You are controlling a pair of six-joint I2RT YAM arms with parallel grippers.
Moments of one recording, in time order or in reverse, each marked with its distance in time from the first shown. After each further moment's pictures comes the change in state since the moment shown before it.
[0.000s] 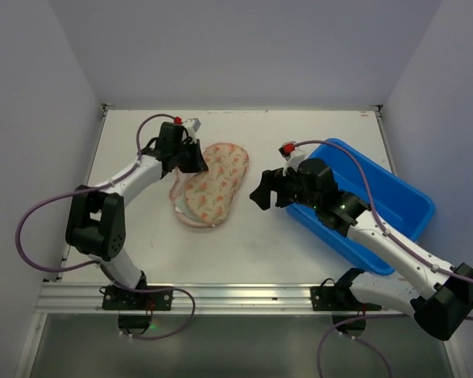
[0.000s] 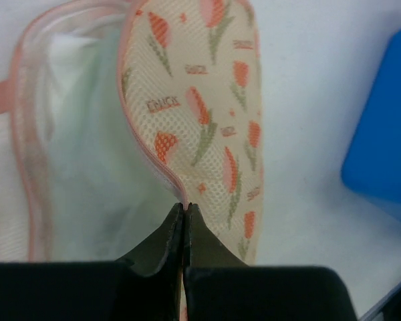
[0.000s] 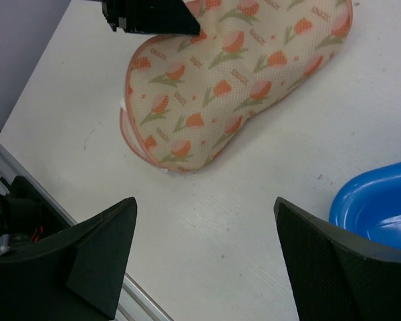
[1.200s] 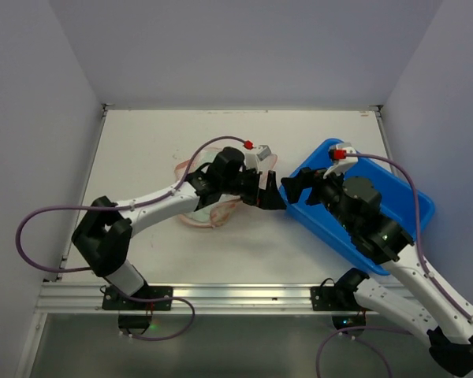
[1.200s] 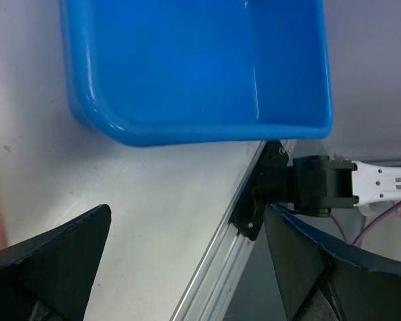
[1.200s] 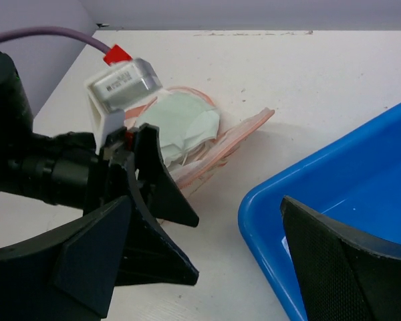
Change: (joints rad) left arm -0.513 -0.084 -0.012 0.224 0.177 -0.249; right arm -0.019 -0.341 -0.027 -0.037 0.326 -0.057
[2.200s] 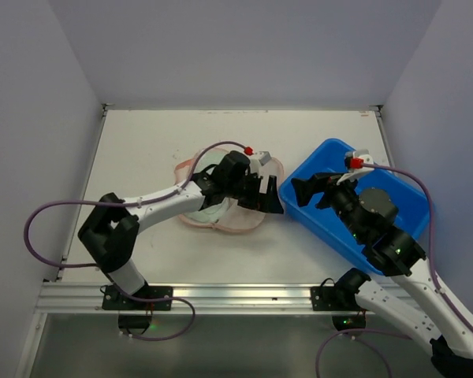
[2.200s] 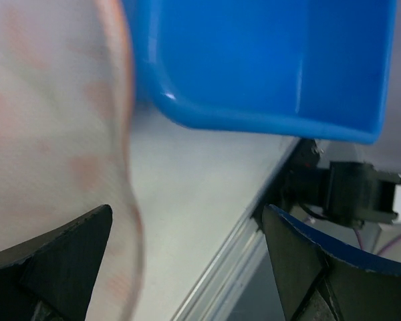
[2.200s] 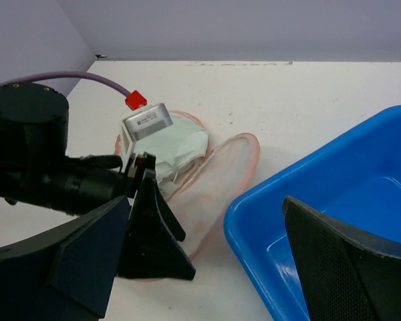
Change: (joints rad) left arm -0.009 0.059 0.005 -0.103 -0.084 -0.029; right arm 0.000 -0.119 -0.036 0.000 0.055 -0.040
